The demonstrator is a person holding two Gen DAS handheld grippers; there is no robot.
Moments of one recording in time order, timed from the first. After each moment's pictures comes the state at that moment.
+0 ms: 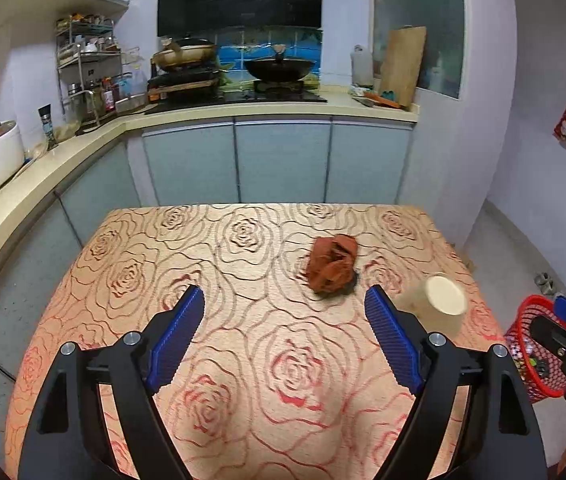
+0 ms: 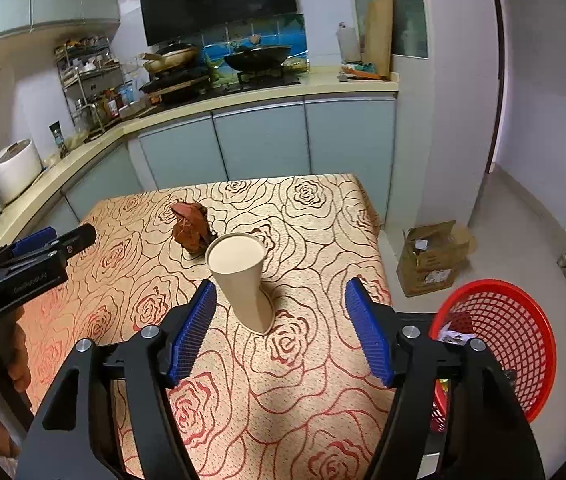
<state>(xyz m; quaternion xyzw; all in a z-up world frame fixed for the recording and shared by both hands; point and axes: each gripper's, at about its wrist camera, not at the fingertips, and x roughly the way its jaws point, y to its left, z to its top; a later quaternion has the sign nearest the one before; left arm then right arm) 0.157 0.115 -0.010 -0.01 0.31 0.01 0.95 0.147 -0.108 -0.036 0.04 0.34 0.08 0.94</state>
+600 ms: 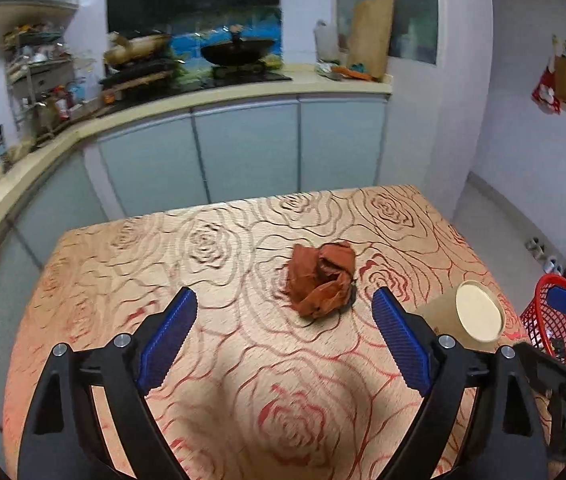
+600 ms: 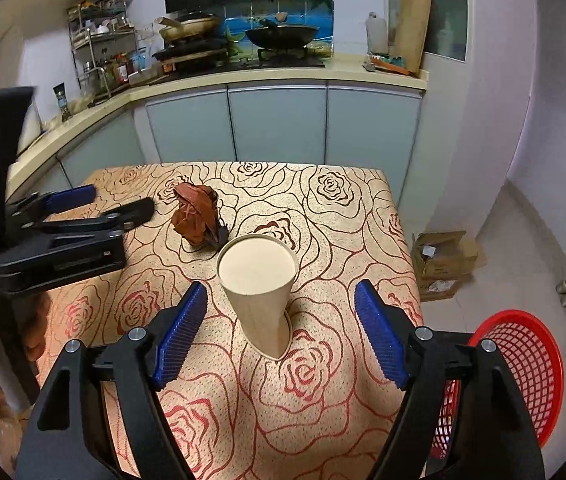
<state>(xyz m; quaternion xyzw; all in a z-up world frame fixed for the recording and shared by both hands) 0.231 0.096 -0.046 0.04 0.34 -0.06 0.94 0.192 -0.074 -0.057 -0.02 0.36 0.10 0.93</state>
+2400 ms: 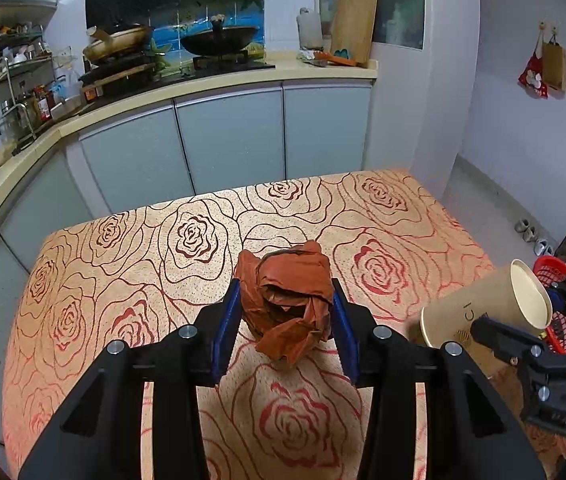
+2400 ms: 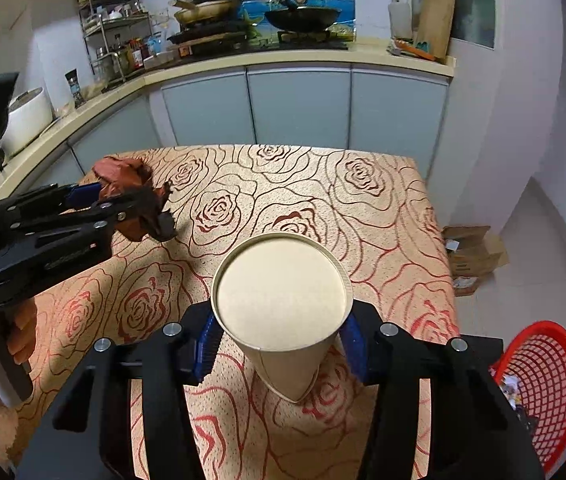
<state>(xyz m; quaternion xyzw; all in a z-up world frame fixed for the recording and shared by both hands) 0.230 0.100 -0.048 0.05 0.36 -0.09 0.93 0.213 -0.067 -0.072 -0.01 0.39 0.13 0.91</state>
